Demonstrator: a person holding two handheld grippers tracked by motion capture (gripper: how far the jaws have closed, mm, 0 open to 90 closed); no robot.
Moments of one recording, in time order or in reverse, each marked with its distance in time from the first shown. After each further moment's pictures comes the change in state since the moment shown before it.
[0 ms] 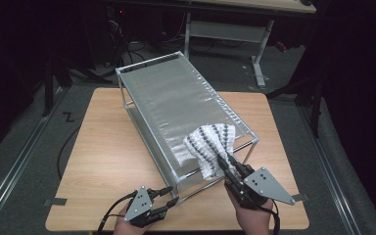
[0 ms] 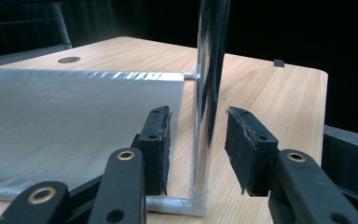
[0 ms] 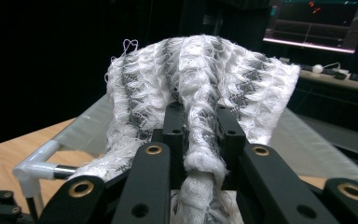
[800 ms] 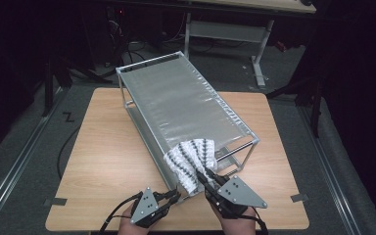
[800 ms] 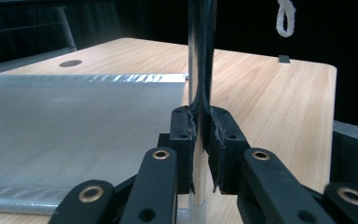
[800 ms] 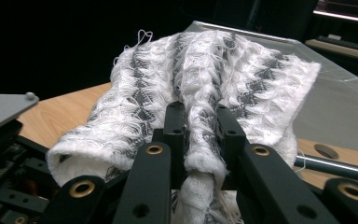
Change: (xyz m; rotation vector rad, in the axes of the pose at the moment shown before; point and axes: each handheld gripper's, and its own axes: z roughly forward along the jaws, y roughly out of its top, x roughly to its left) left arm -0.009 0.002 0.009 0.012 0.031 0.046; right arm 0.037 -0.017 0.012 0.119 0.116 -0.050
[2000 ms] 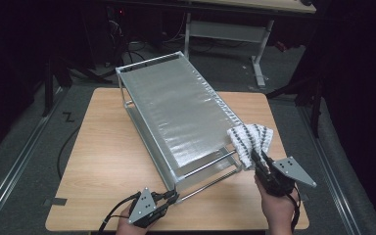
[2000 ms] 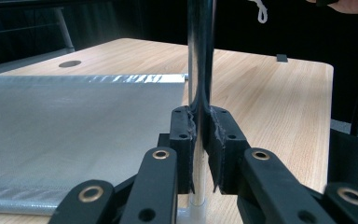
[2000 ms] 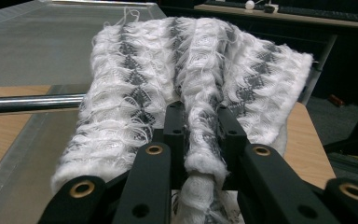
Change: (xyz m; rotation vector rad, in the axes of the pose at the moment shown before) left arm 0.002 -0.002 -0.003 -0.020 -0.021 -0.029; right arm -0.116 -0.034 -0.028 0.069 -0.345 0.179
